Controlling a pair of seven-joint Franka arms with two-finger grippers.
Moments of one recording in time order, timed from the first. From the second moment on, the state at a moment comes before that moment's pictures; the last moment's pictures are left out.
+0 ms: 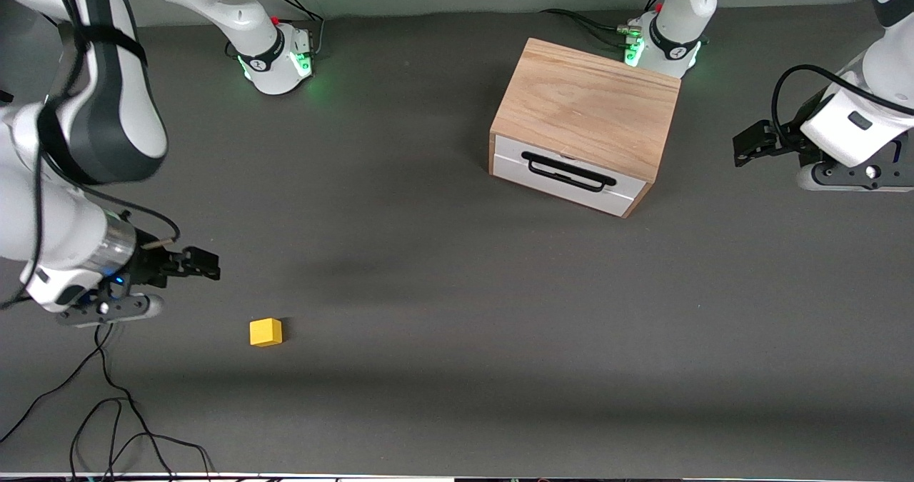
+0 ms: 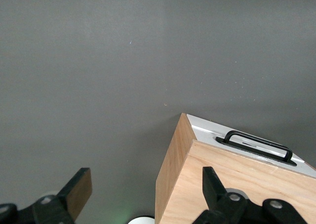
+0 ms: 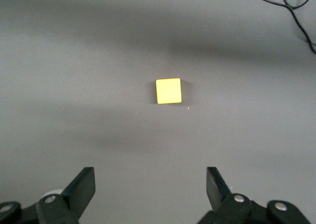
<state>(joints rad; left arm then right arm) -0.02 -0.01 -0.11 -1.62 -0.01 1.52 -0.10 0.12 0.38 -0.03 -1.46 0.05 1.84 -0.02</state>
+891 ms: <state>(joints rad) -0.02 -0.01 -0.11 -1.62 -0.01 1.52 -0.10 0.12 0.68 -0.04 -1.60 0.05 2.39 -0.02</state>
